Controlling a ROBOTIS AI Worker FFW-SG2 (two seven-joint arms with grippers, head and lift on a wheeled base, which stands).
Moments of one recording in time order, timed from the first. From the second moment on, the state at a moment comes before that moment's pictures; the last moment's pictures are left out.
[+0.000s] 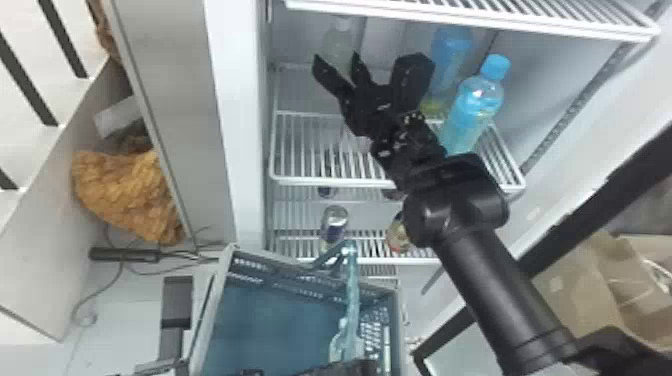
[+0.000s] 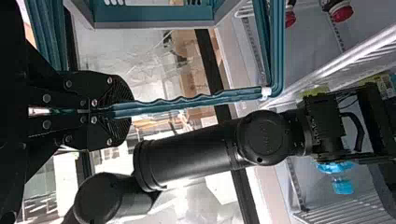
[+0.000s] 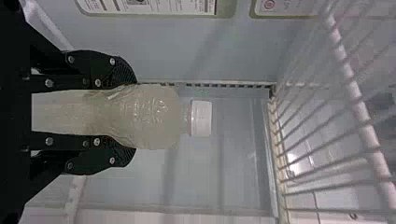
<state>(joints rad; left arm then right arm) 0.50 0.19 -0.06 -2.21 1.27 1.21 -0.21 -0.37 -0.16 0.31 -1.27 -0.25 -0.08 0.19</state>
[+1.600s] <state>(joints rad) 0.51 0.19 -0.06 -2.21 1.28 1.21 -0.22 0.07 -0.18 0.10 -1.94 -0.18 0.17 0.23</state>
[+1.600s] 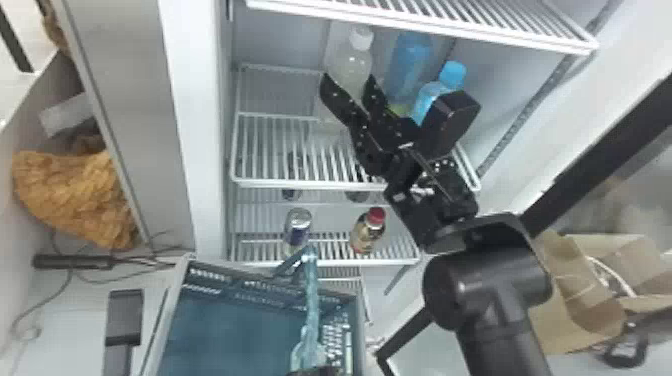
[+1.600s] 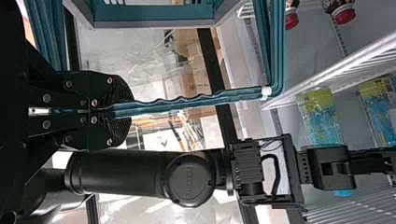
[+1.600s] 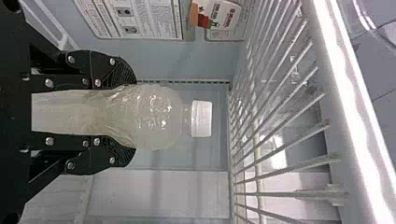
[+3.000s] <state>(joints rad) 0.51 0.19 -0.05 -2.21 1.27 1.21 -0.22 0.51 -0.16 -0.05 -2.43 -0.21 0.35 0.27</state>
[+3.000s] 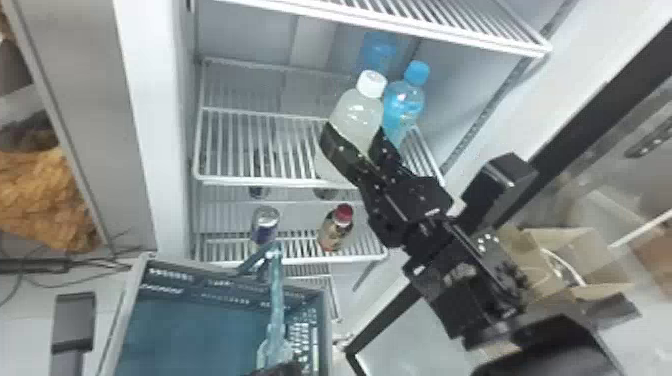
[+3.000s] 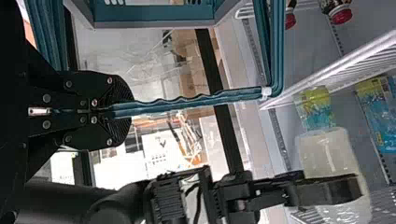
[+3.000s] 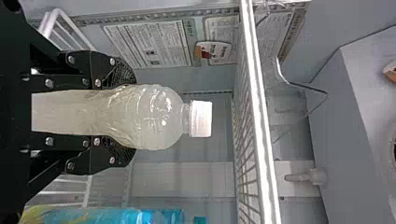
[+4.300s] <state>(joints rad) 0.51 0.19 -0.04 -2.21 1.27 1.21 -0.22 0.86 -0.14 -0.17 -2.75 -0.27 0.68 0.34</state>
